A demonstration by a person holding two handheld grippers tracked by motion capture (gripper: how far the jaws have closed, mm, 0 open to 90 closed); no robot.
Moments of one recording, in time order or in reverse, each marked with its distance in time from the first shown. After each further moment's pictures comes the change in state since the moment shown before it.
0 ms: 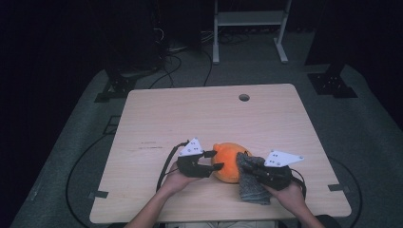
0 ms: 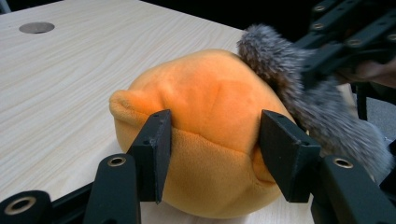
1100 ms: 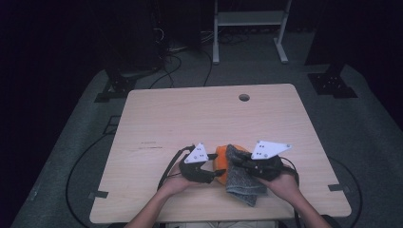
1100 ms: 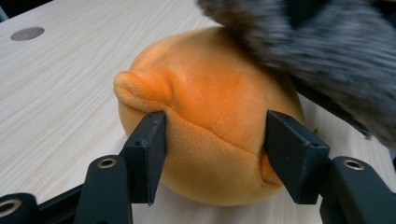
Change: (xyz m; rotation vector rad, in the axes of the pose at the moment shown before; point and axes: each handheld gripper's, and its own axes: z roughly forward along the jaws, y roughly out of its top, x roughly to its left) left arm -0.012 -0.003 0.002 0.083 0.018 0.143; right arm 0.006 0.050 0.013 0.042 0.050 -0.149
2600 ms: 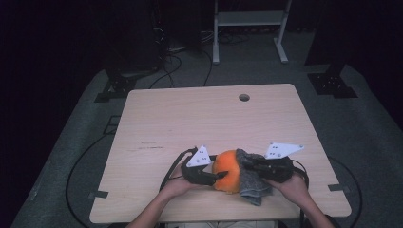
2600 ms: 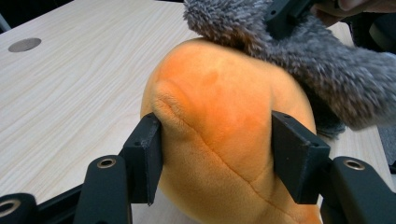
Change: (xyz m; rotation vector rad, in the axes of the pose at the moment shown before) left arm -0.010 0.005 0.004 -0.024 0.000 0.024; right arm -0.017 -0.035 -0.018 0.012 0.022 0.128
